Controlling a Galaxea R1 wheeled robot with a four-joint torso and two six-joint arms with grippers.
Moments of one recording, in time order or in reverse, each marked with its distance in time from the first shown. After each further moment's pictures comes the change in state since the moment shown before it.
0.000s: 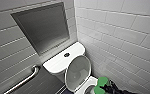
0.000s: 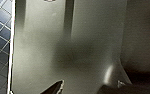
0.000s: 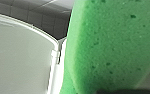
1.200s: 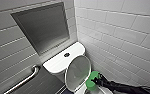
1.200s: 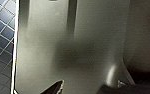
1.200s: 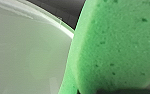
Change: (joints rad) left arm 0.000 0.000 -0.010 0.000 -0.001 0.000; right arm 0.091 0.228 -0.212 -0.025 -0.087 0.000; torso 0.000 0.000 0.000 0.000
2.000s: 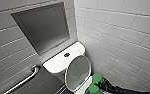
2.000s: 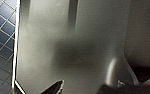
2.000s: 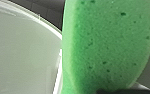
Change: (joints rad) left arm 0.019 -0.006 -0.002 0.000 -0.014 0.000; right arm -0.058 -0.100 0.092 -0.005 0.060 0.002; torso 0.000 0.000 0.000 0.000
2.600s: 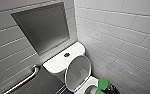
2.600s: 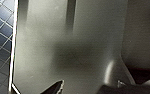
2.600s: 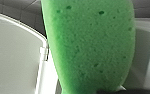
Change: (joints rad) left arm 0.000 0.000 -0.001 0.000 -0.019 0.000; right arm -0.110 -0.120 0.056 0.000 0.114 0.003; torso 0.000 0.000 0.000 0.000
